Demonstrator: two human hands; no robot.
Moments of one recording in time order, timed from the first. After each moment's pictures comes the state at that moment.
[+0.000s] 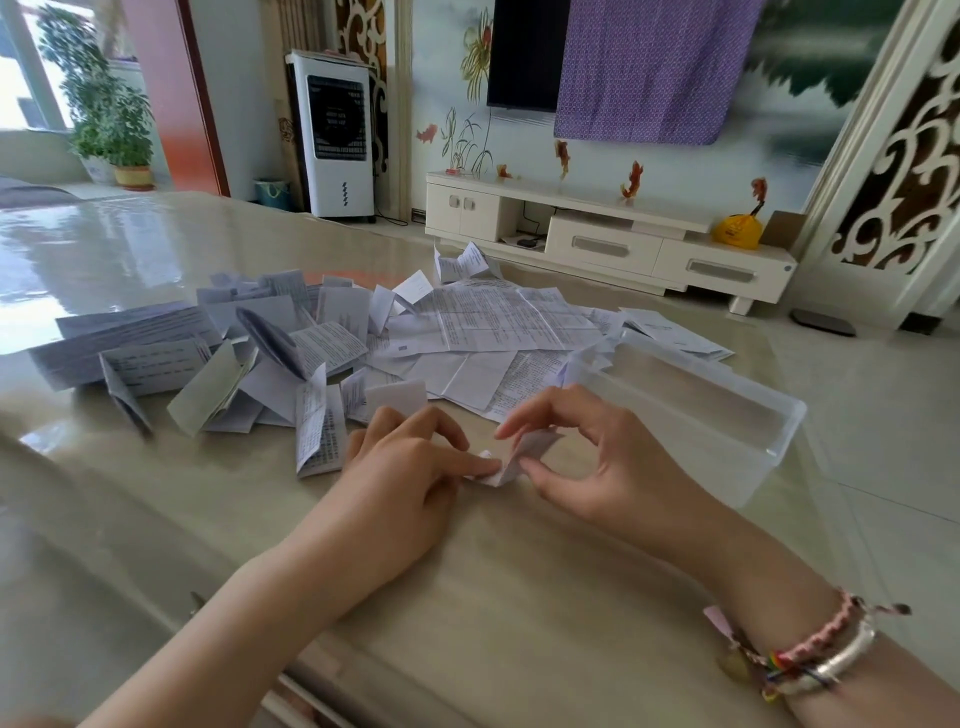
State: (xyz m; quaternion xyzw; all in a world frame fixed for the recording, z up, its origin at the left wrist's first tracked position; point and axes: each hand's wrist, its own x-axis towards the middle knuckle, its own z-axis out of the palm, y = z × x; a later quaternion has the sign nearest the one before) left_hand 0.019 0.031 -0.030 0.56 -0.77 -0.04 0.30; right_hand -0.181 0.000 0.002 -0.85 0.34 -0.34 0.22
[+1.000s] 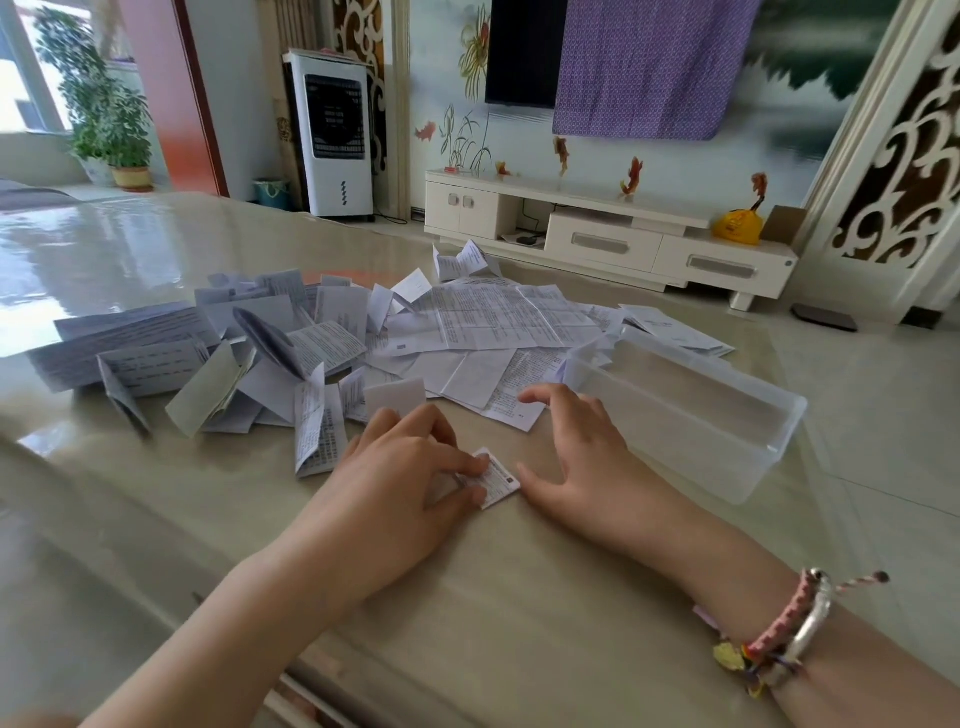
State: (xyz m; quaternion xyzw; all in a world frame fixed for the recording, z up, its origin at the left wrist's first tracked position) left_hand 0.019 0.035 -0.028 0.58 -0.77 -0.06 0.27; right_hand -0.172 -0.009 -0.012 -0.85 0.47 -0.22 0.12
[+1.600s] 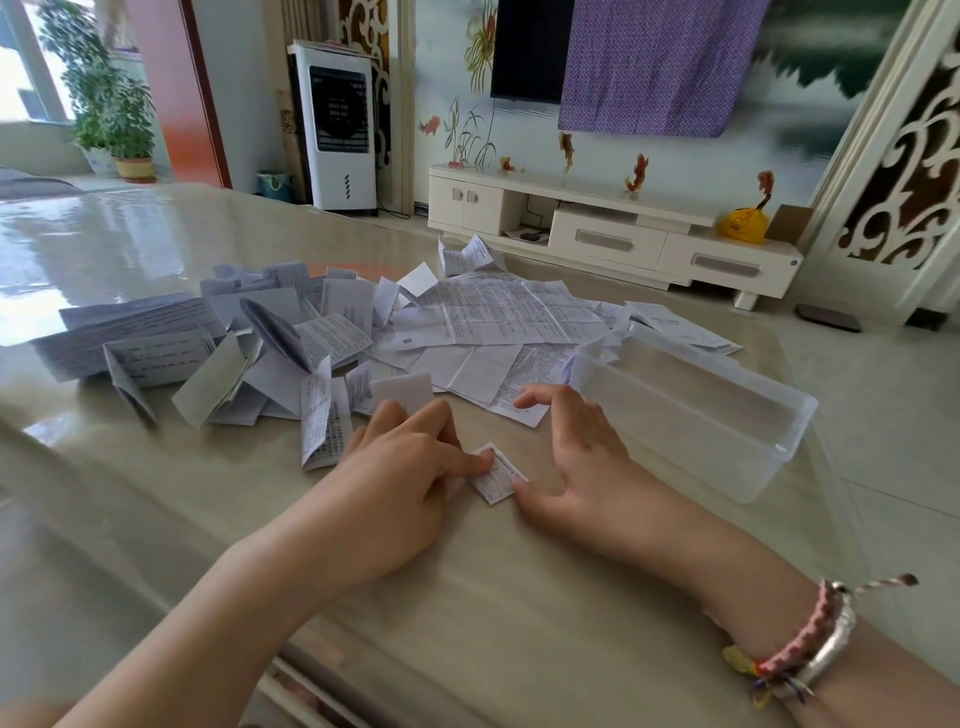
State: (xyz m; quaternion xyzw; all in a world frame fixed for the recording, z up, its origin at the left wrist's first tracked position) left_hand 0.023 0.036 -0.018 0.57 -0.79 -0.07 0.22; right_hand -0.167 -0.004 -0.014 -0.87 0.44 -0.20 0.12
